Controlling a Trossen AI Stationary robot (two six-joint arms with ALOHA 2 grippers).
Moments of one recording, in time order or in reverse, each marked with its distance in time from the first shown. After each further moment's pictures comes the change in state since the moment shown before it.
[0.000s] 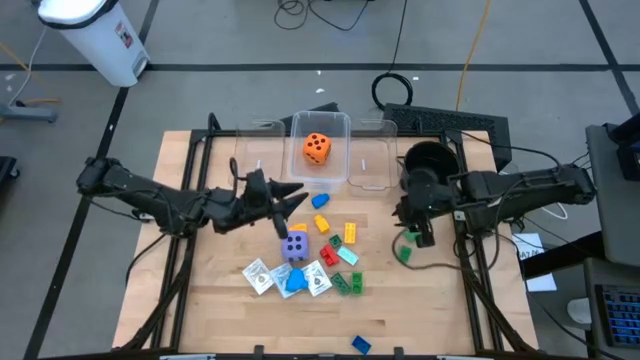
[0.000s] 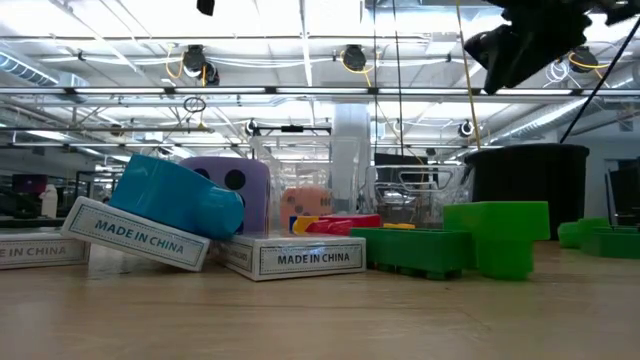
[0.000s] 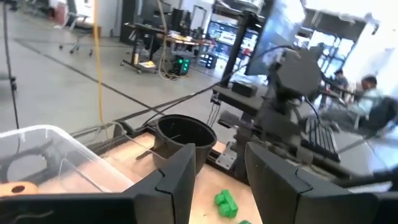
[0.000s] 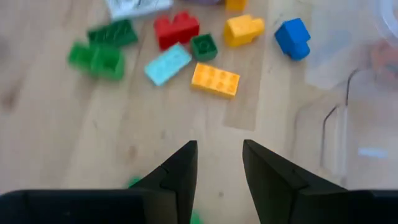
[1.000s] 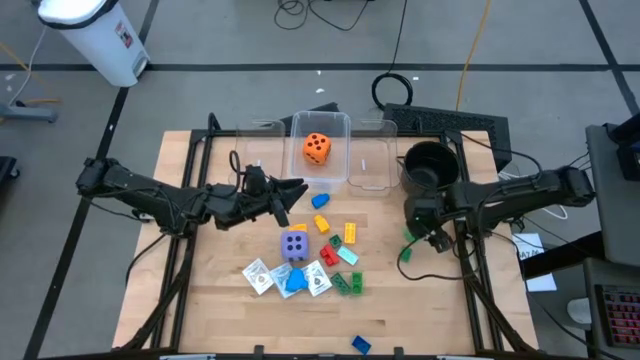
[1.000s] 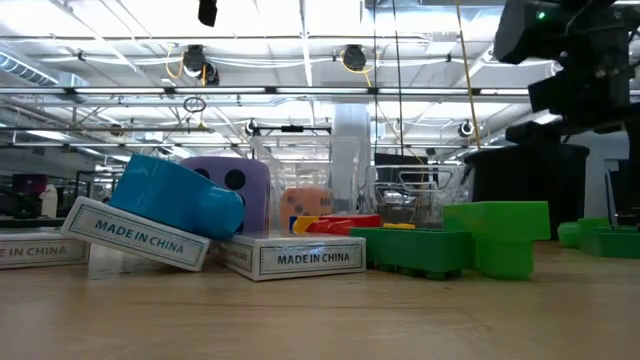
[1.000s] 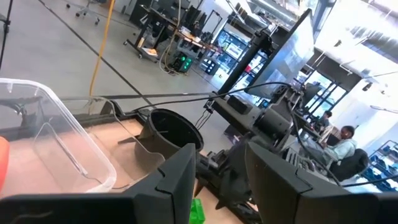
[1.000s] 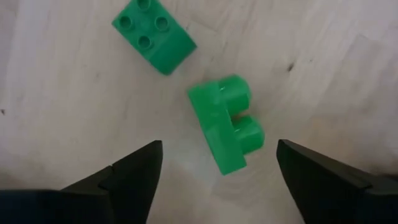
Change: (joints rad) left arm 0.031 0.000 0.000 0.002 0.000 -0.279; right arm -0.062 0.055 -0.286 -0.138 -0.083 -0.171
